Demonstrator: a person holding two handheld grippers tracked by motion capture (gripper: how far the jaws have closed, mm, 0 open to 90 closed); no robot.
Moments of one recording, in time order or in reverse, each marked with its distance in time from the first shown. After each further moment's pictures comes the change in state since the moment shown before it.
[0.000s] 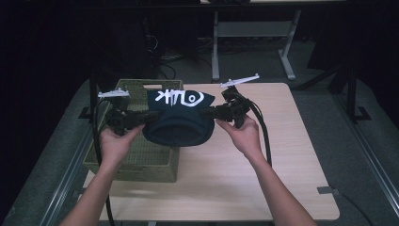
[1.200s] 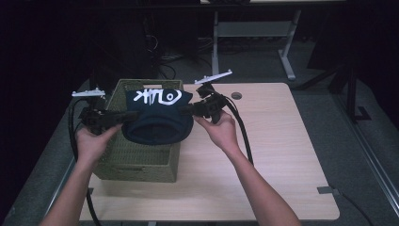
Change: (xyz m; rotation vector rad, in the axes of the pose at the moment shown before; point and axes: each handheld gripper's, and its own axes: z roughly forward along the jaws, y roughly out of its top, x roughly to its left) left arm 0.042 -0.005 -0.037 0.012 0.025 -0.003; right arm 0.023 0.024 0.051 0.010 0.041 -0.036
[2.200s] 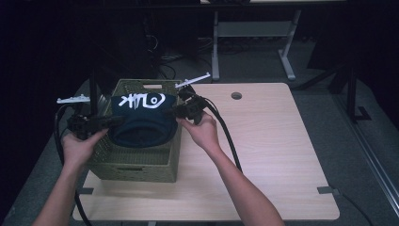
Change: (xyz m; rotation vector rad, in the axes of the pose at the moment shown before) left arm 0.038 -0.022 -0.022 0.007 0.048 -0.025; right arm 0.010 0.007 0.052 0.027 0.027 -0.010
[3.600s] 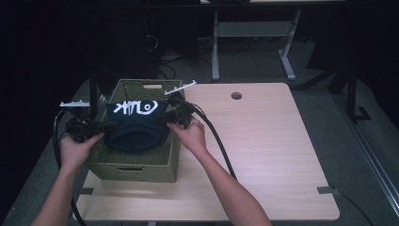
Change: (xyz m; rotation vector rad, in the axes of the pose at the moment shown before) left arm 0.031 -0.018 0.008 0.085 0.091 -0.034; right arm -0.009 -0.009 0.053 0.044 -0.019 0.033
